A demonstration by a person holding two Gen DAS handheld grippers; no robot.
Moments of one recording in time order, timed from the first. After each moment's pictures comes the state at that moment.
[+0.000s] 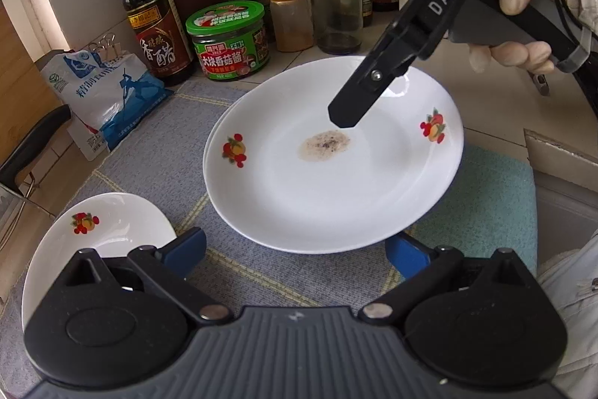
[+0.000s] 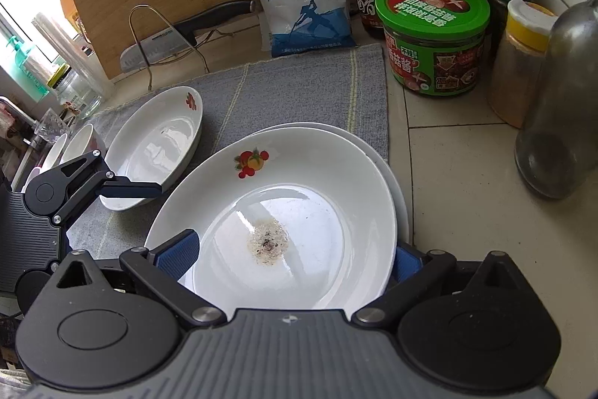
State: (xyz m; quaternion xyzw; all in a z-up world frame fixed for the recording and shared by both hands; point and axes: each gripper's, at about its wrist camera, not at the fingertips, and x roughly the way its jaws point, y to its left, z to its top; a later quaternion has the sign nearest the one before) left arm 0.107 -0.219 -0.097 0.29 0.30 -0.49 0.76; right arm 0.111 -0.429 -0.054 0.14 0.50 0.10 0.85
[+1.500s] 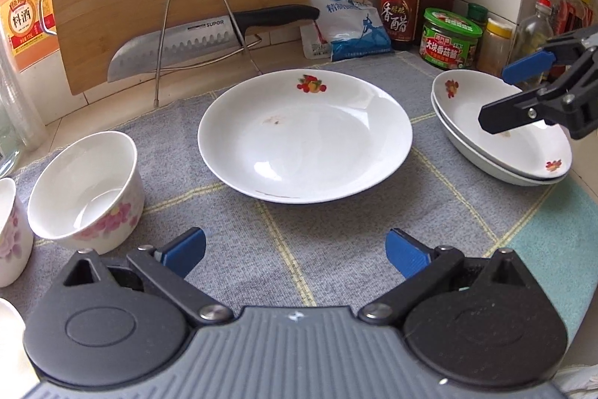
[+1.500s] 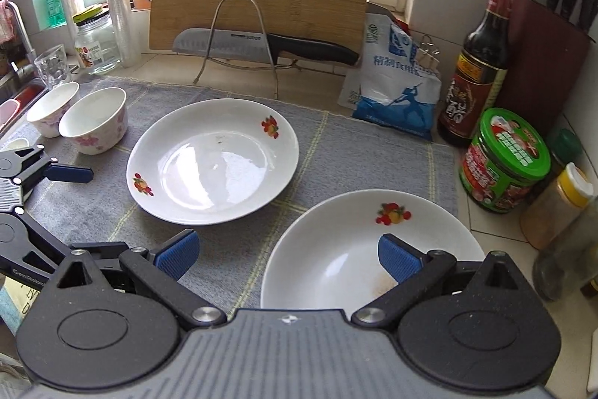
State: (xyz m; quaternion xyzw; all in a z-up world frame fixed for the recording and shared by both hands) left arm 0.121 -0.069 -0.101 0.13 0.35 -0.25 0.89; right arm 0.119 -0.288 -0.025 -0.05 0.42 0.09 0.90
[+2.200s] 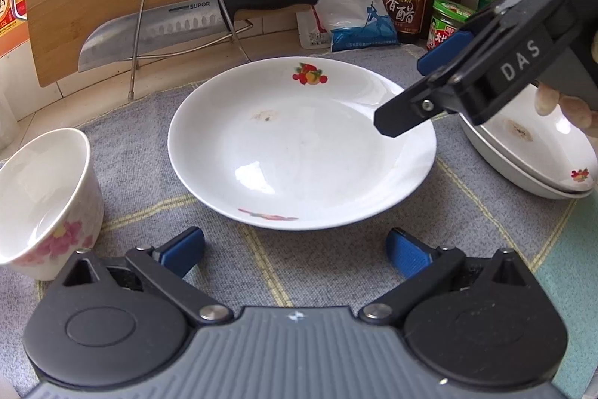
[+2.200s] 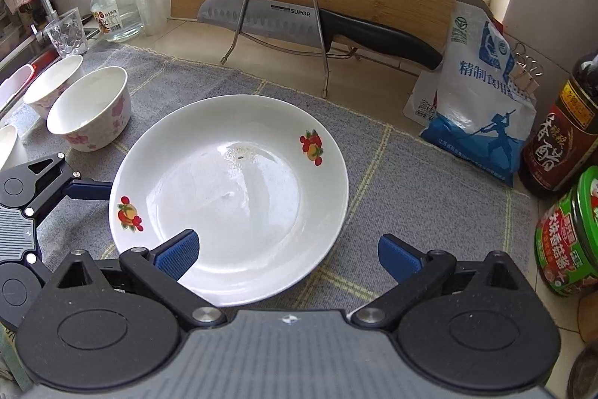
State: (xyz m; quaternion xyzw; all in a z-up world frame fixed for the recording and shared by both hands) left arm 0.154 -0.086 -0.125 0.12 0.36 -0.27 0.89; right arm 0.214 -0.257 -0.061 -0.08 0.47 0.17 0.86
